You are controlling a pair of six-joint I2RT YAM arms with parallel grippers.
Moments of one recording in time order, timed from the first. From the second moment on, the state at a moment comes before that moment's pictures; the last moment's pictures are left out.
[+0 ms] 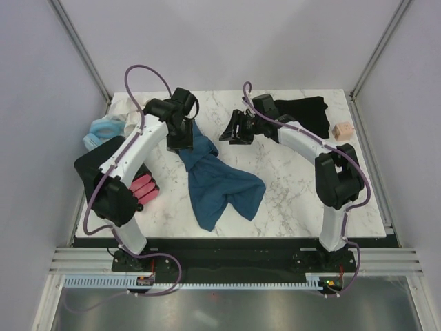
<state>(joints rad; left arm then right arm) -0.42 1.71 1.71 -1.18 -0.11 -0.42 0.45 1.94 1.52 -0.28 -0.53 0.65</state>
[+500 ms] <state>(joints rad) -0.59 1.67 1.62 -1.31 -0.36 -0.63 0.47 2.09 1.63 -0.20 -0.61 0.80</state>
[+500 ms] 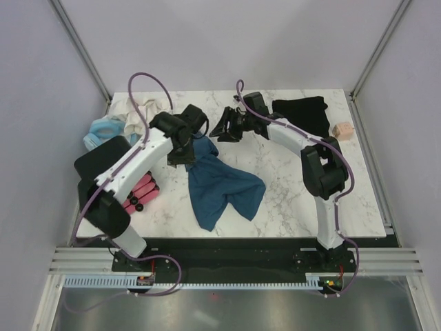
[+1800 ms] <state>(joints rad) -0.58 1.15 1.20 -1.08 -0.11 -0.70 0.57 2.19 1.78 -0.57 -0.41 0.44</state>
